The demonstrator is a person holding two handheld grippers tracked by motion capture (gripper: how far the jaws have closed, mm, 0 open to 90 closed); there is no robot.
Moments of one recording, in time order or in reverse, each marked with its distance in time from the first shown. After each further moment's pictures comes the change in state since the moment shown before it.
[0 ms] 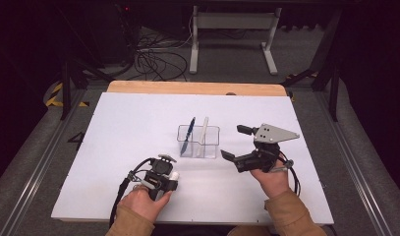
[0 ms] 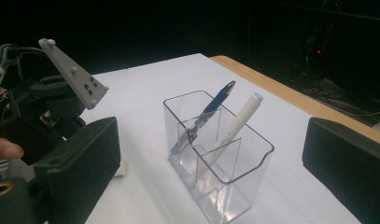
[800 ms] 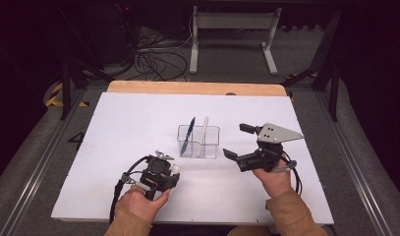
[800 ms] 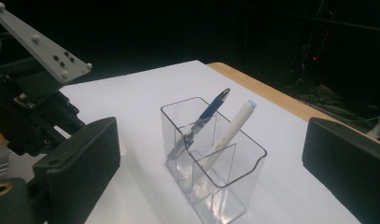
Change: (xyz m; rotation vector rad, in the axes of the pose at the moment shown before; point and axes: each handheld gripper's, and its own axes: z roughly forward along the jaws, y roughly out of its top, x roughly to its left) left arm -0.002 -0.005 -0.028 -0.221 -0.056 0.064; right arm -0.002 0.002 -0.006 -0.026 -0.010 -0.005
